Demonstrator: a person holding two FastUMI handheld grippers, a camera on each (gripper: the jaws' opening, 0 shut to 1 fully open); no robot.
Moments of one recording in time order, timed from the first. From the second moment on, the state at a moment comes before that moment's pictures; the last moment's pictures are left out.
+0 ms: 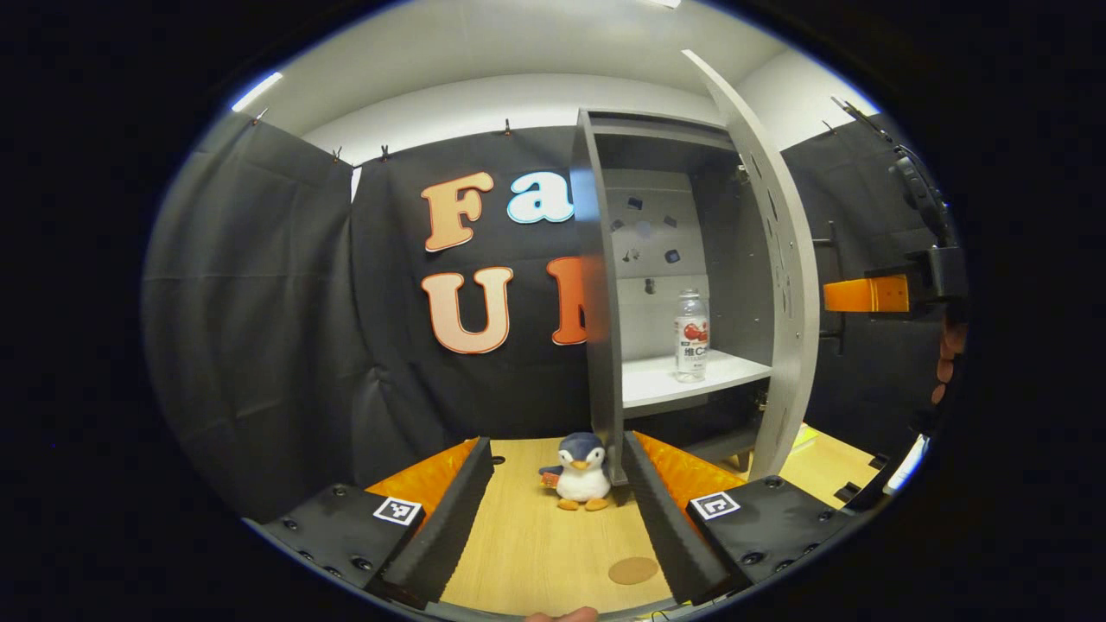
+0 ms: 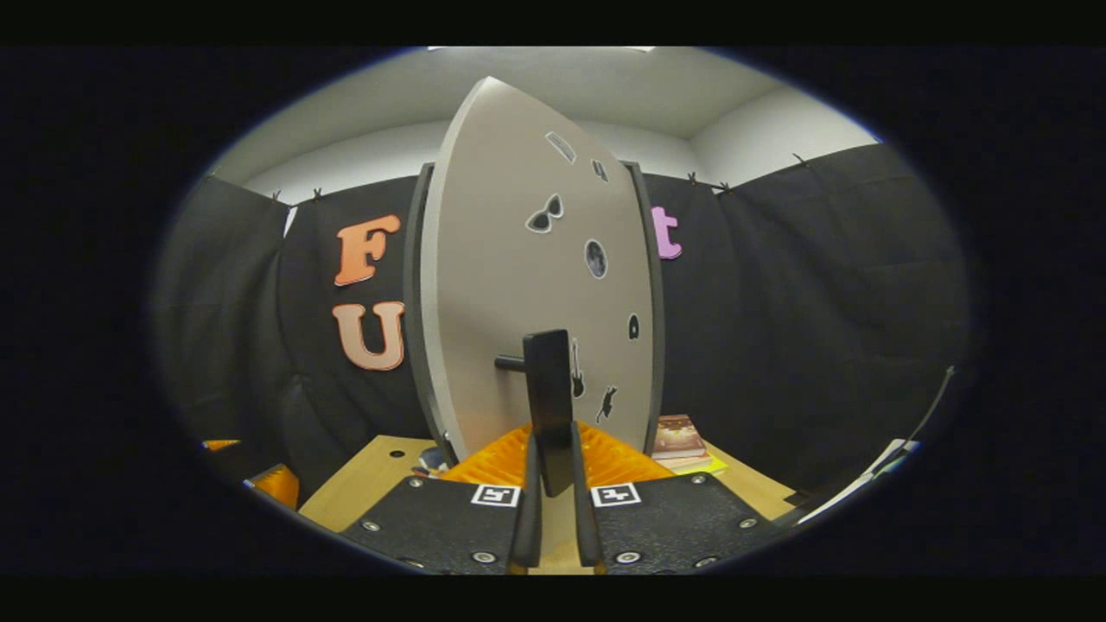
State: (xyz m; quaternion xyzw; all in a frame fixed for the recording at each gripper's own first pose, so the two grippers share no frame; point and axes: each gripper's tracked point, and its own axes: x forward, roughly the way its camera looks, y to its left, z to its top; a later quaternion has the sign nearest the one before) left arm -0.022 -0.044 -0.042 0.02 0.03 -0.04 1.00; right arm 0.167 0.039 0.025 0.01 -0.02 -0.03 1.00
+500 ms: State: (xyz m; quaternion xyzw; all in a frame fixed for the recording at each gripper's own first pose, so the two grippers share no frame) left arm -0.041 -0.120 -0.052 0.01 0.05 -0.05 1.00; right arm 0.154 -0.008 0.025 0.01 -0.02 -0.04 1.00
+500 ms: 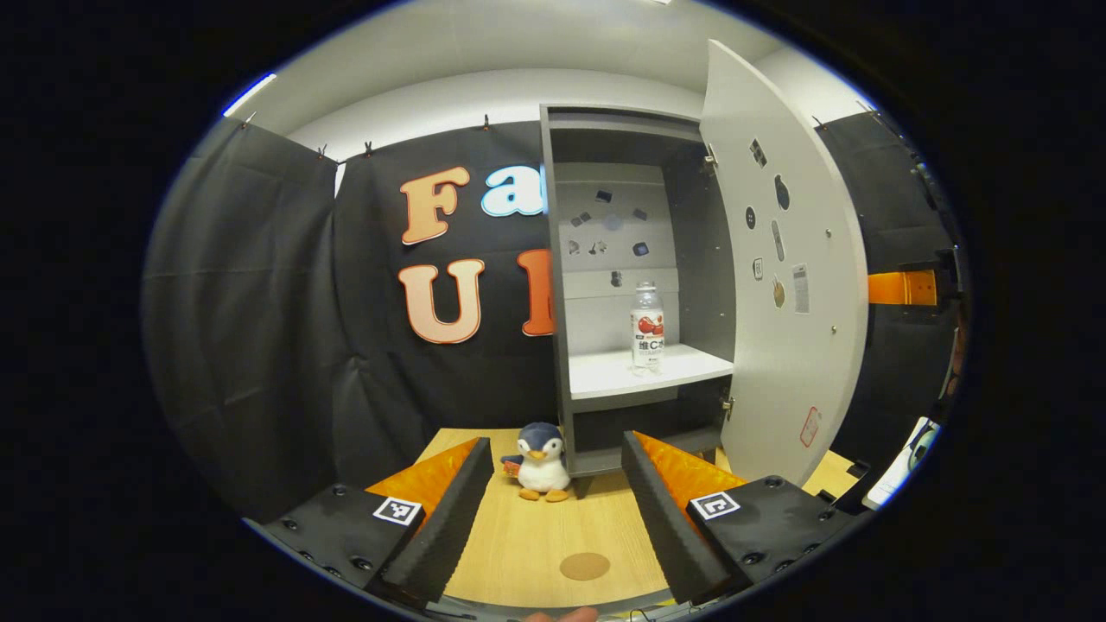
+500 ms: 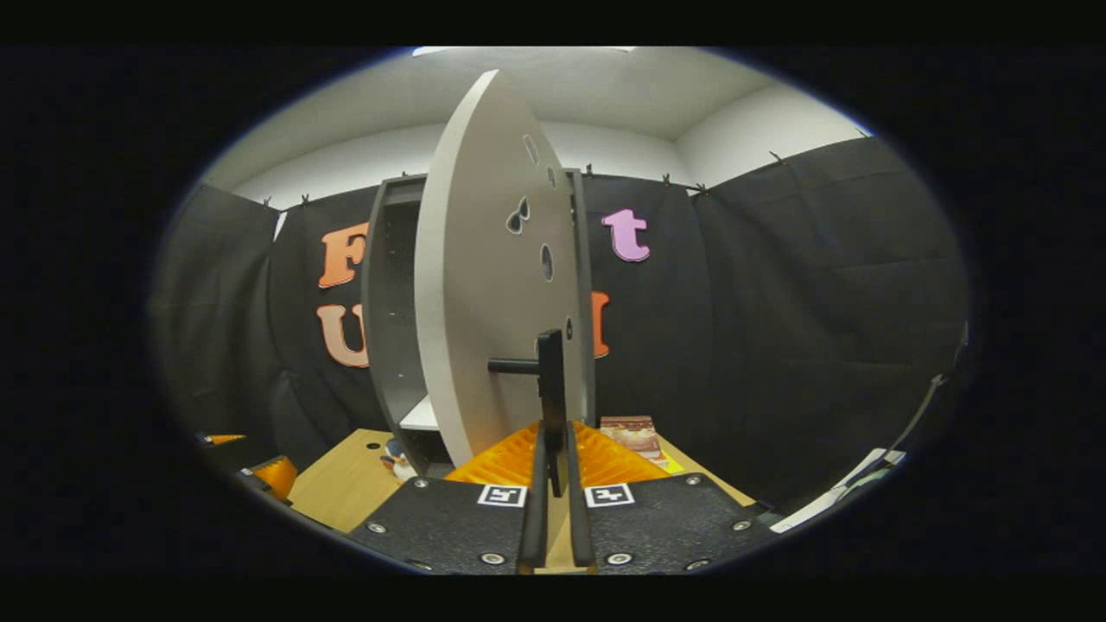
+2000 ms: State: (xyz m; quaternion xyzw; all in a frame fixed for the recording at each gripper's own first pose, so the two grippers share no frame) left arm 0.045 -0.214 -0.025 0.00 0.02 -0.11 0.99; right arm 0.137 -0.053 0.040 -0.01 -0.06 -0.04 1.00
